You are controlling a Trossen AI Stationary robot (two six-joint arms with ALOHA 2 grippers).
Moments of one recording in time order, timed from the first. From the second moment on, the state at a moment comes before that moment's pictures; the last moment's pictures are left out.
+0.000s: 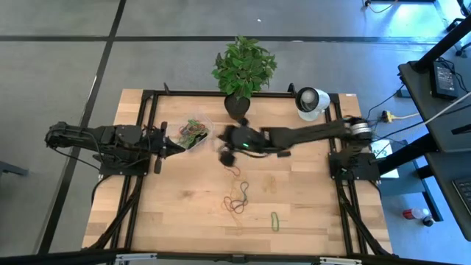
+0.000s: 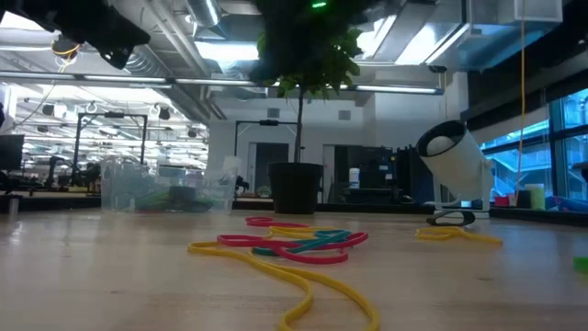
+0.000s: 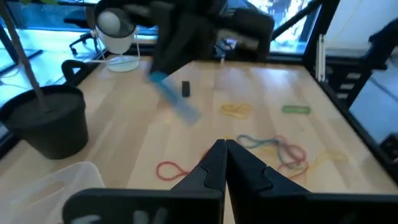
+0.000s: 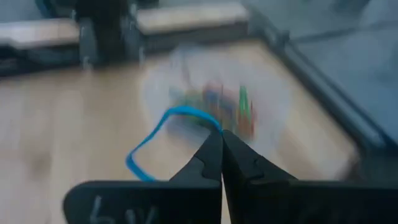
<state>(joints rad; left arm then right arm) -0.12 0.40 0.46 -0.36 -0.15 -0.12 0.04 1.87 1.46 -0.13 0.39 0.14</state>
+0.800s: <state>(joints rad) -0.12 0.40 0.46 -0.38 -0.05 -0.11 -0.12 2.40 2.13 -0.37 0.31 0.19</state>
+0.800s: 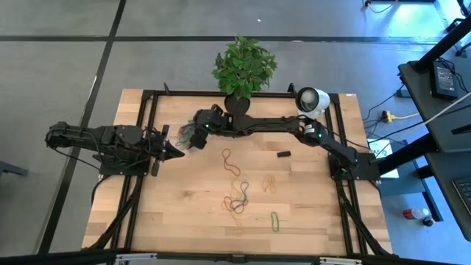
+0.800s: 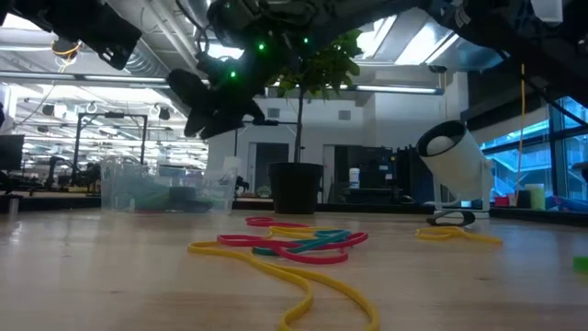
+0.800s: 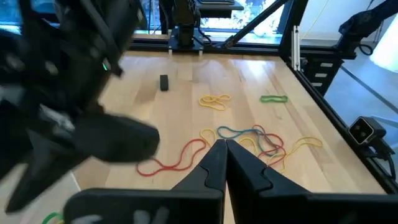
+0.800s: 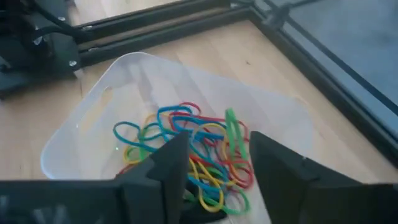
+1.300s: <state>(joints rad) -0.12 0.40 0.46 -0.38 -0.09 -0.11 -0.09 2.21 2.16 -1.10 0.24 0.20</state>
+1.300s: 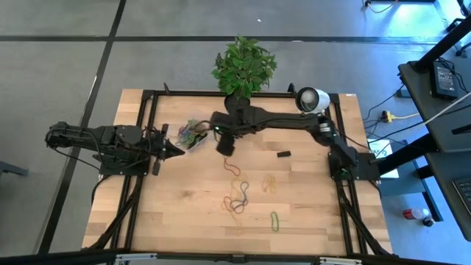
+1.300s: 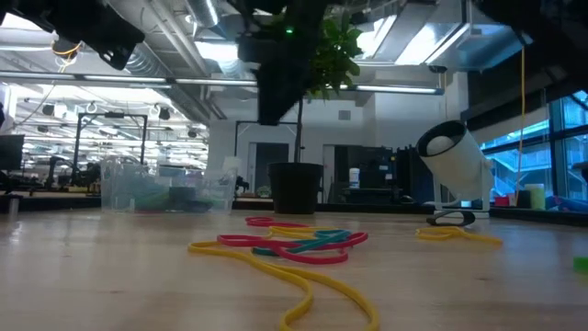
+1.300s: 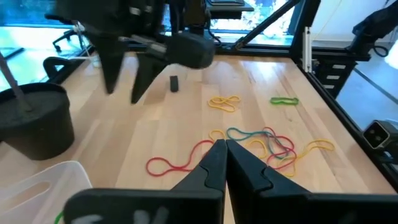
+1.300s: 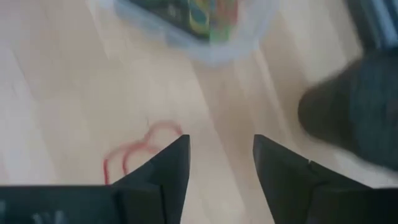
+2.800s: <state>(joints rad) -0.12 0.40 0.46 -0.37 -0.37 -0.28 -0.06 1.46 0.63 -0.44 0.18 0.92</state>
